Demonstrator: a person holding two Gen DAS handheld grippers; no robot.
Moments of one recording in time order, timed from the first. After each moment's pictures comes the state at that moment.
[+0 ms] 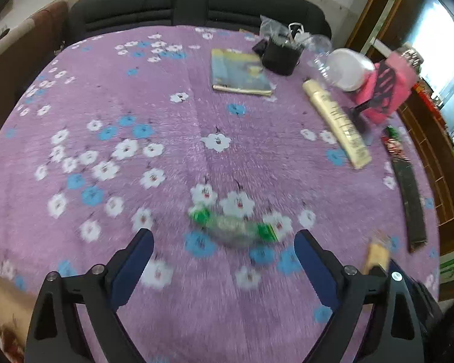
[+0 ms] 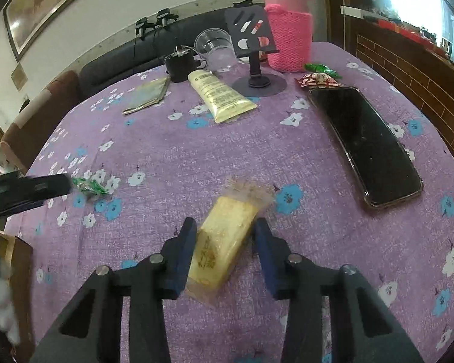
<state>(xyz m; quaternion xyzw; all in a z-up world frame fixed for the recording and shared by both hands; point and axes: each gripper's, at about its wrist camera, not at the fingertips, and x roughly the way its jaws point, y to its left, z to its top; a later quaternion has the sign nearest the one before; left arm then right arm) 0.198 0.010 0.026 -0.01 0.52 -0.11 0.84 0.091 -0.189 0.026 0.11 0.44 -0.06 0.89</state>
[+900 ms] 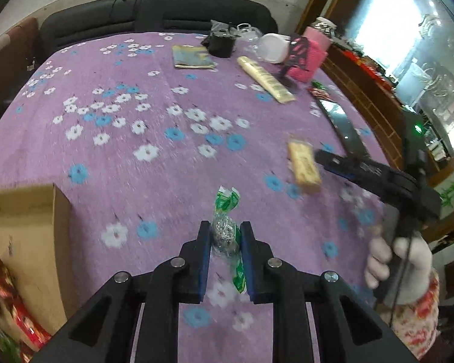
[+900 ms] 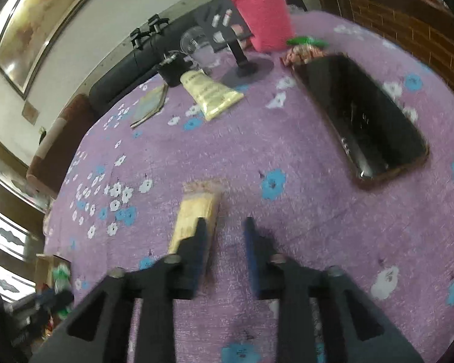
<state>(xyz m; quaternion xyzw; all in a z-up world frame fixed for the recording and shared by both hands) 0.049 0.043 0.057 -0.01 0.50 -0.23 0.84 0.080 -0.223 0.025 0.23 0.45 -0.01 0.86</state>
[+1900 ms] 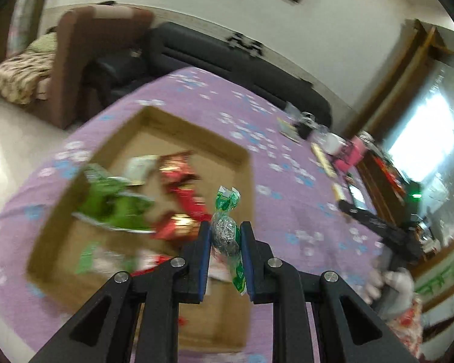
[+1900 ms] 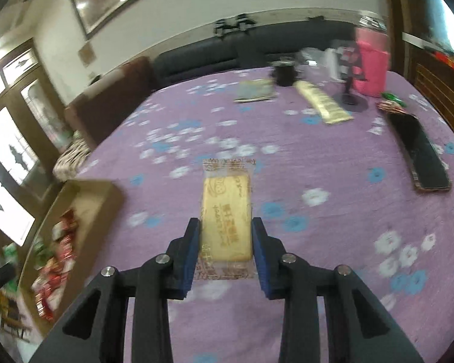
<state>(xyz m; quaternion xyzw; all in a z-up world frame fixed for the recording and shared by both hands) -0.111 0.268 0.082 -0.20 0.37 -0.07 0.90 0.009 -0.072 0.079 0.08 0.41 0.11 0.90</state>
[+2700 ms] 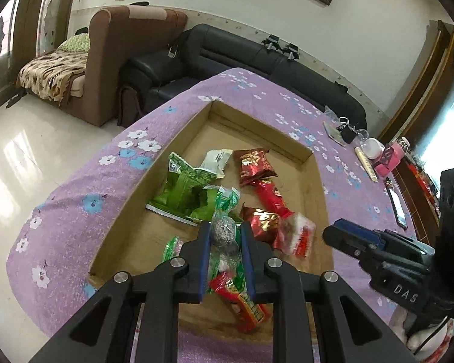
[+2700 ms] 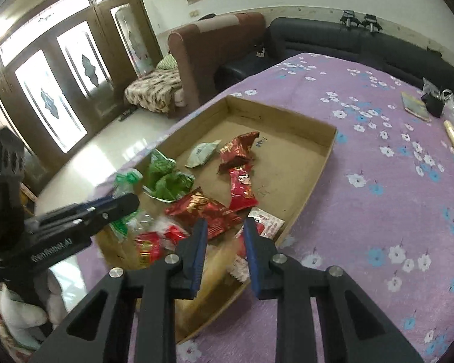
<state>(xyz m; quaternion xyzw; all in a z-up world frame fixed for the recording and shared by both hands) -0.116 0.319 0.051 -0.19 0.39 -0.01 0.90 -0.055 0.142 0.073 -0.04 0.44 0.29 0.85</state>
